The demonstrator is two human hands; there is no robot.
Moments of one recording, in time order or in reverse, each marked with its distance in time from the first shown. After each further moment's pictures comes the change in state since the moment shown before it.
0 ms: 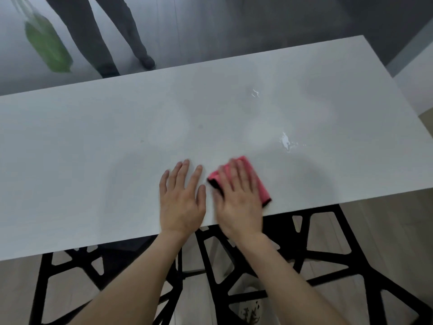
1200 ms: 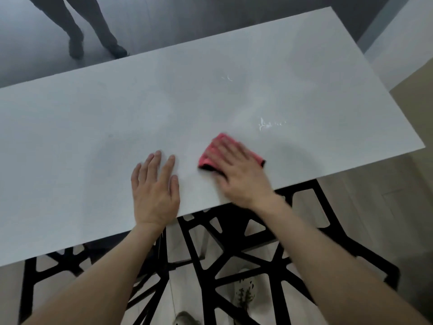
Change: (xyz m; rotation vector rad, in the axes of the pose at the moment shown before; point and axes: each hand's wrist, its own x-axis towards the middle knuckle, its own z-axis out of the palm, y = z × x) left_hand 0.001 0.002 -0.010 0.023 -0.041 -0.005; right_hand 0.026 0.077 -0.037 0.032 -0.058 -0.317
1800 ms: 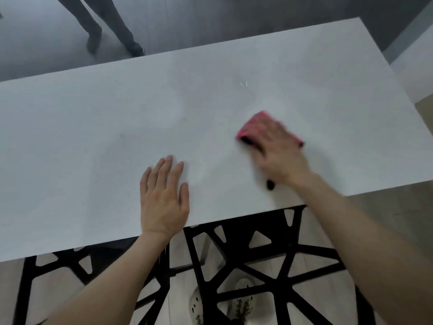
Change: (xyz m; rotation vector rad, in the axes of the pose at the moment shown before) left_hand -0.003 -0.005 0.011 -0.018 0.030 -0.009; right_hand 0.048 0.082 -0.022 -0.026 0.055 0.009
